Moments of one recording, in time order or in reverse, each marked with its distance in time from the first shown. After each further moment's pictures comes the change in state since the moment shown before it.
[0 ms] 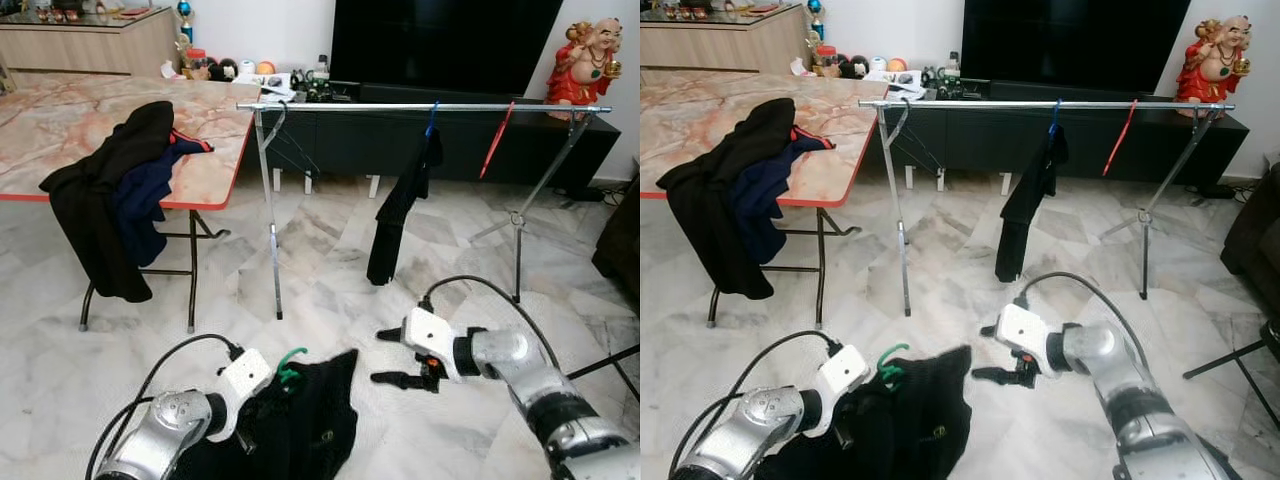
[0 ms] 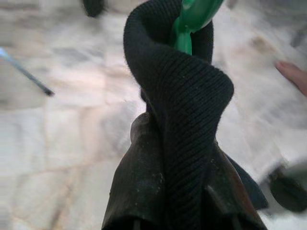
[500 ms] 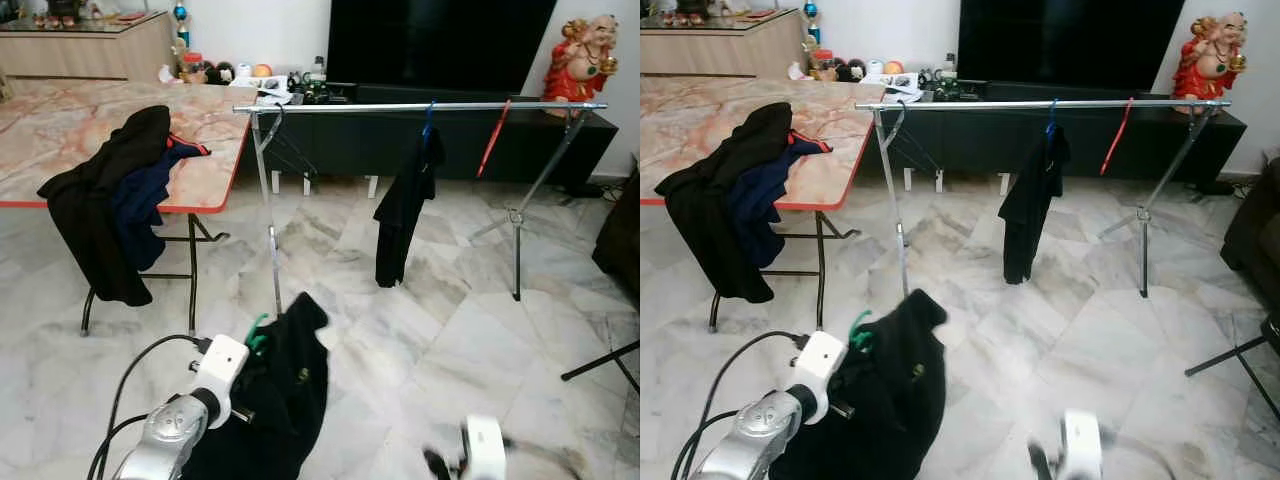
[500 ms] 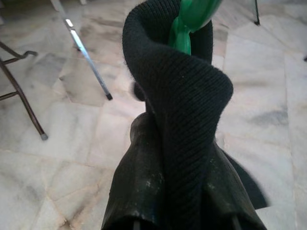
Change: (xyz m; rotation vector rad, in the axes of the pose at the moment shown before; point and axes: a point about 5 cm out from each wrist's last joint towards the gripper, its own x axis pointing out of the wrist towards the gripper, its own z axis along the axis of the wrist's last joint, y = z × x) left arm -0.010 0.011 -0.014 -0.165 -0.112 0.352; right arm -0.022 0.131 -0.153 0.977 0.367 -0.544
